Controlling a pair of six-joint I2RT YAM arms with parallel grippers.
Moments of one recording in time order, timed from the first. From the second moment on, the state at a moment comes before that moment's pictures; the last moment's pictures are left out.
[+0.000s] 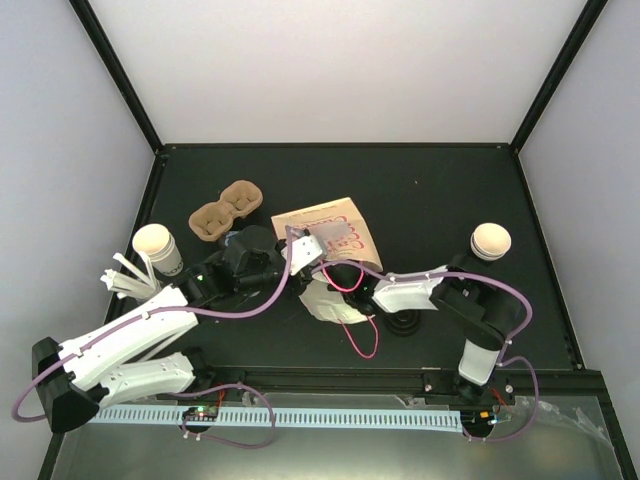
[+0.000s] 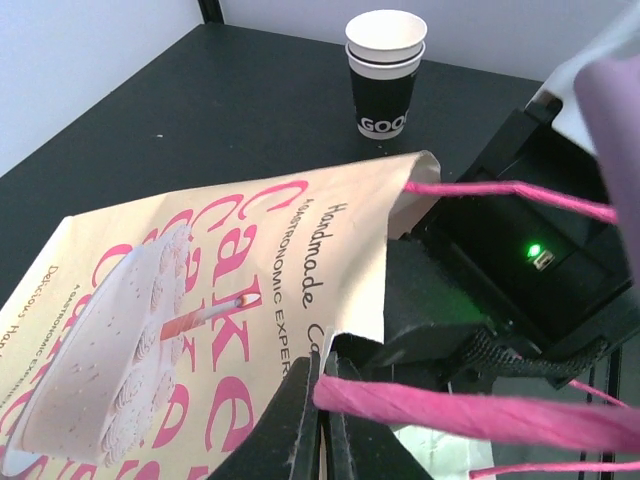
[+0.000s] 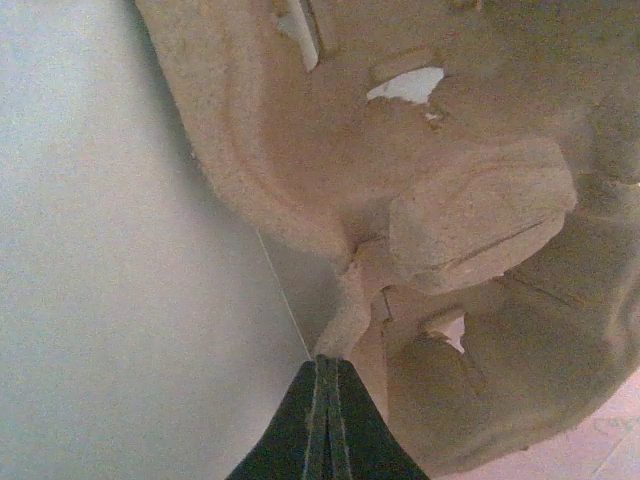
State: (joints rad) left arm -0.89 0.99 0.87 -0.34 0.18 0.13; right arm 0.98 1.76 0.81 0.23 0.54 -0.80
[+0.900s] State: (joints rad) left arm -0.91 1.09 1.03 -0.38 0.12 0.18; right arm 1.00 1.40 0.89 -0.38 0.29 -0.68
